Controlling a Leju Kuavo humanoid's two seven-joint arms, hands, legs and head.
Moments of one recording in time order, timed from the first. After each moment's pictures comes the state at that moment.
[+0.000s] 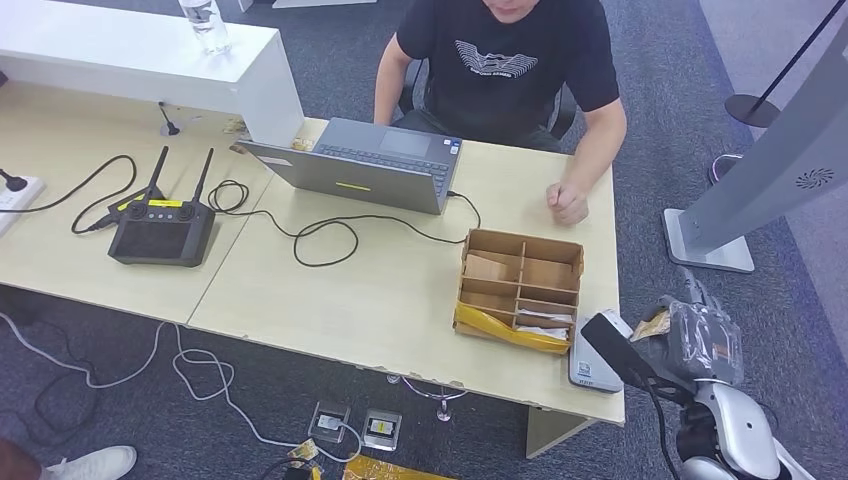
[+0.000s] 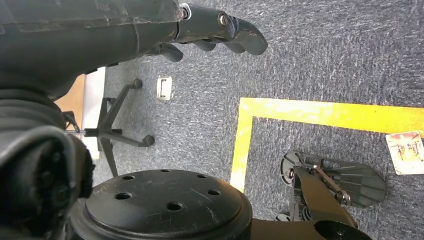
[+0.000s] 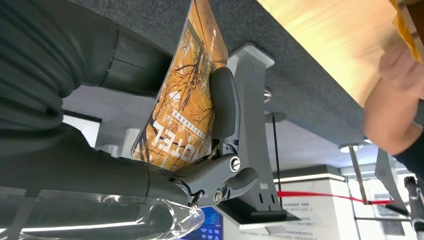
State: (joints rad) left arm -0.12 0.05 -1.35 -0.24 1.02 0.60 -0.10; right arm -0.46 -0.63 0.86 -1.60 0.81 -0.21 0.62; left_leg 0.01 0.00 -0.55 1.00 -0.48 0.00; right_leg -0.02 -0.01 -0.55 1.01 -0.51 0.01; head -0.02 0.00
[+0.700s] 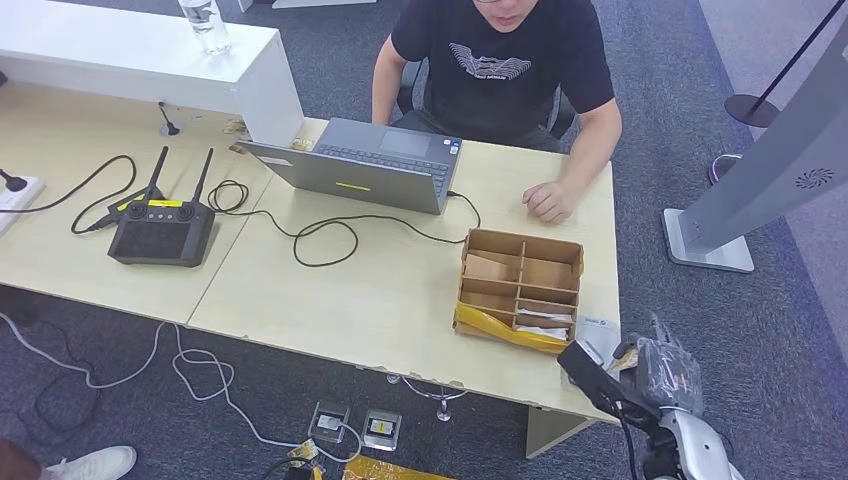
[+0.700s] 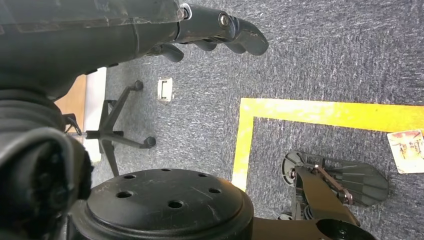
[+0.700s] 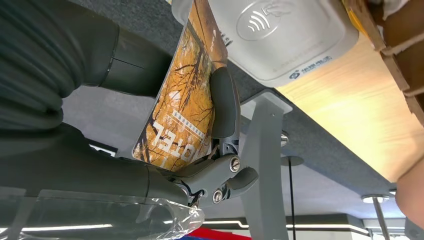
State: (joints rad) left arm -0.12 0.06 -1.36 -0.25 1.00 0.60 -0.09; right arm -0.37 -0.55 0.89 -1.48 0.77 -0.24 0.59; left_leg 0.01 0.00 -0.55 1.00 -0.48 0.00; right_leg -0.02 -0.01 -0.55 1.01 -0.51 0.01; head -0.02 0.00
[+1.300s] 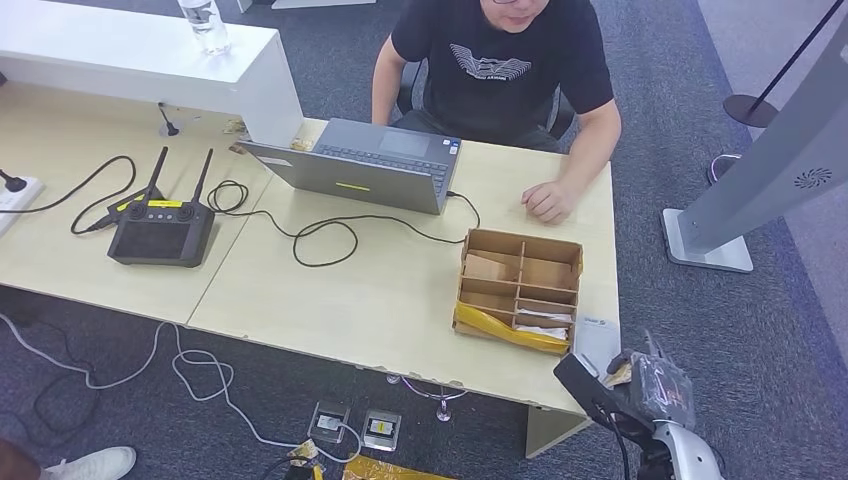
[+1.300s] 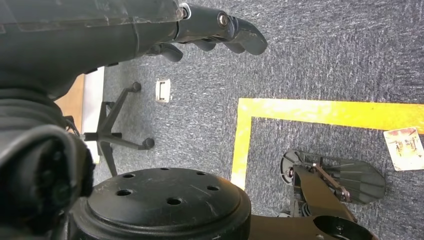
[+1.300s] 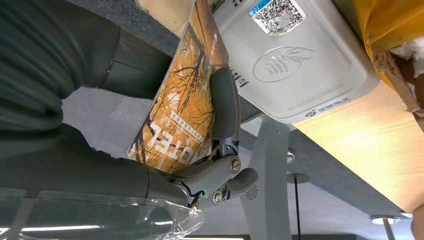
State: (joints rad) left arm -0.12 0.07 -1.36 -0.26 0.99 0.60 -0.08; right arm -0.34 -0.53 0.89 -1.44 0.73 -0.25 0.59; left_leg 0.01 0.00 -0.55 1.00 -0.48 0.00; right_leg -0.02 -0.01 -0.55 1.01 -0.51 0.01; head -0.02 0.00
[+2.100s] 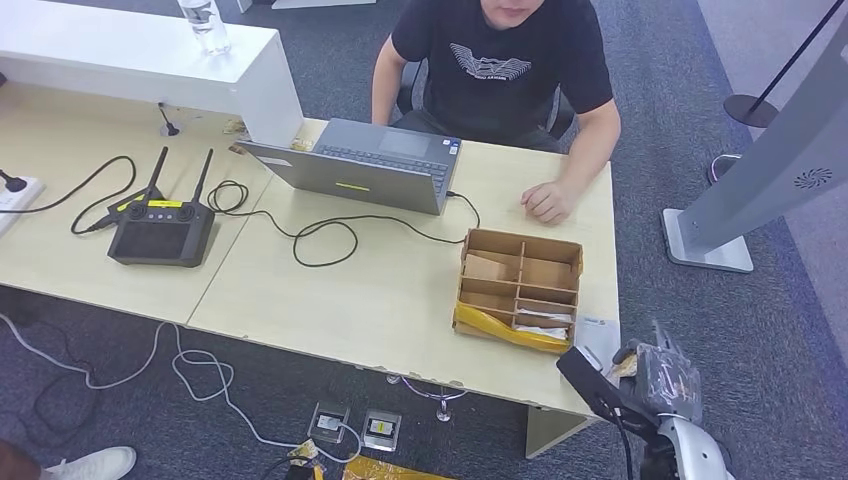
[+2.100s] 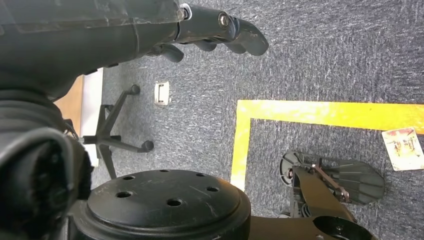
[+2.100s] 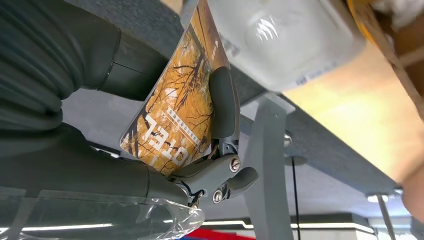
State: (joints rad) left arm -0.12 0.07 -1.36 -0.27 0.98 0.60 -0.08; right arm -0.35 -0.54 0.86 -1.50 0.81 -0.24 0.60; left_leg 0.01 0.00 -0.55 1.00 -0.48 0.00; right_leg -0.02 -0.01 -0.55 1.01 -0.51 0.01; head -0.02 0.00
